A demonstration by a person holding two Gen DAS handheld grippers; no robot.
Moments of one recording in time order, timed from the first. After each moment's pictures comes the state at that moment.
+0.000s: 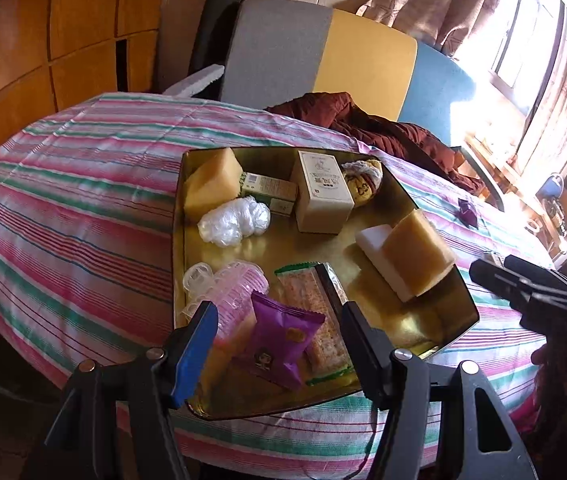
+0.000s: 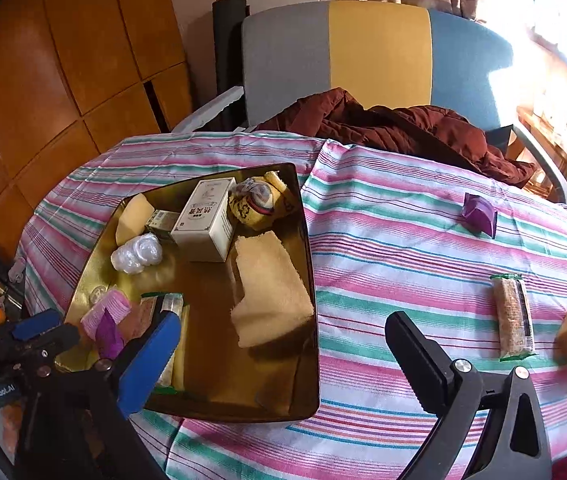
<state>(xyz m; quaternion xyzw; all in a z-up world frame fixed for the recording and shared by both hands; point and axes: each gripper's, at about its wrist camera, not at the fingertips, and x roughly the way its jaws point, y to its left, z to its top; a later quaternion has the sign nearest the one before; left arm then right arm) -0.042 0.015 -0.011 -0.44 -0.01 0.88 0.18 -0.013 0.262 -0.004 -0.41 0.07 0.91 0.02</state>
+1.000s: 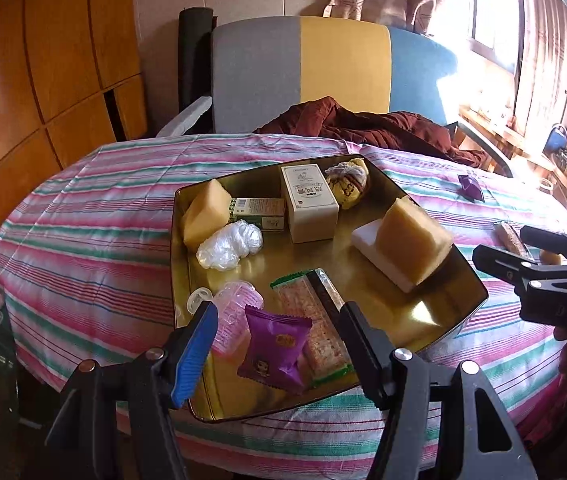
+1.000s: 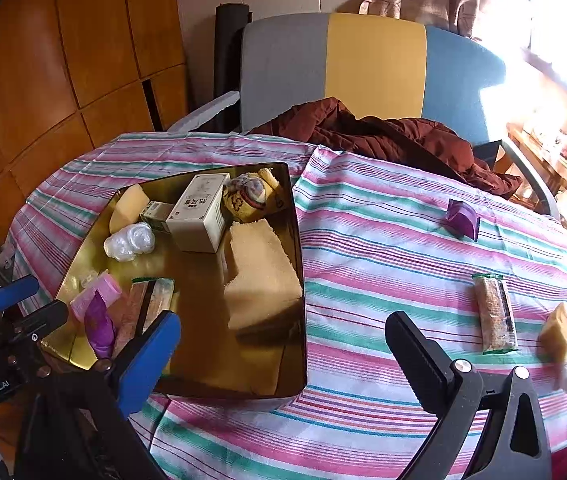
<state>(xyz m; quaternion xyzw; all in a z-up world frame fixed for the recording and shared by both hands) -0.020 0.045 0.003 -0.39 0.08 0.90 0.17 0.008 0.259 -0.004 -0.40 0.04 0.92 0.04</state>
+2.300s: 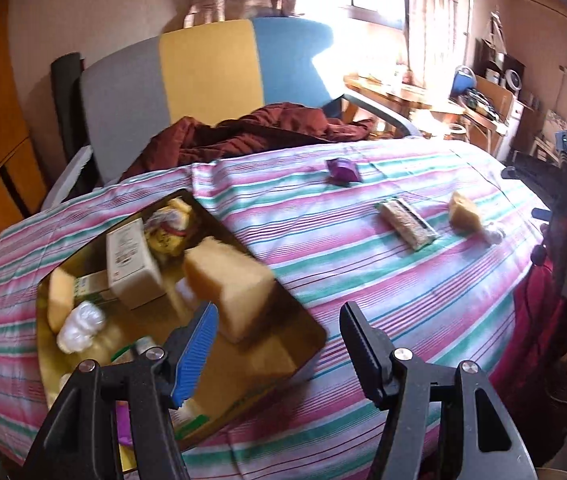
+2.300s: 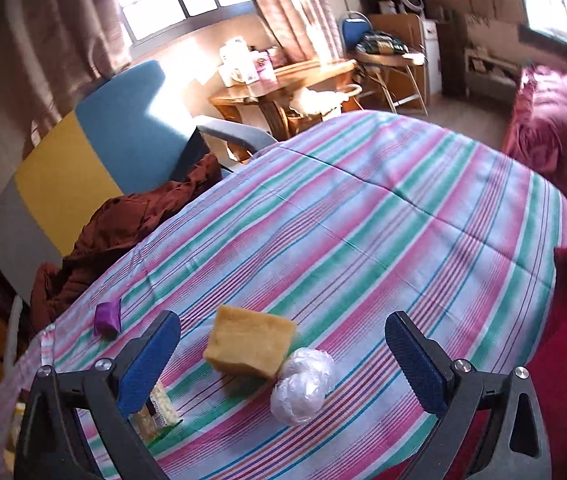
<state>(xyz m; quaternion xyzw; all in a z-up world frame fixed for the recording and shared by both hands) 0.012 0.197 0.020 -0.37 0.17 0.85 0.35 0.162 0.603 -0.010 -0.27 0.34 0.79 0.42</state>
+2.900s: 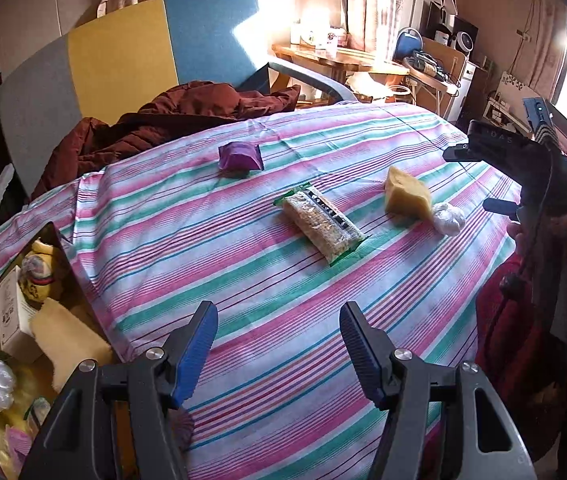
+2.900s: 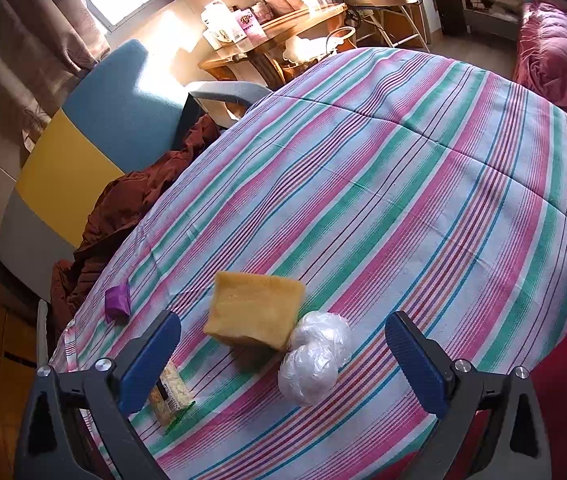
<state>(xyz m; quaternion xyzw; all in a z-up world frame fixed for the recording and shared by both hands) 0.018 0.319 -0.006 -0.41 0.20 0.78 0.43 0.159 0.616 -0.039 -0.30 0.42 0.77 0.37</state>
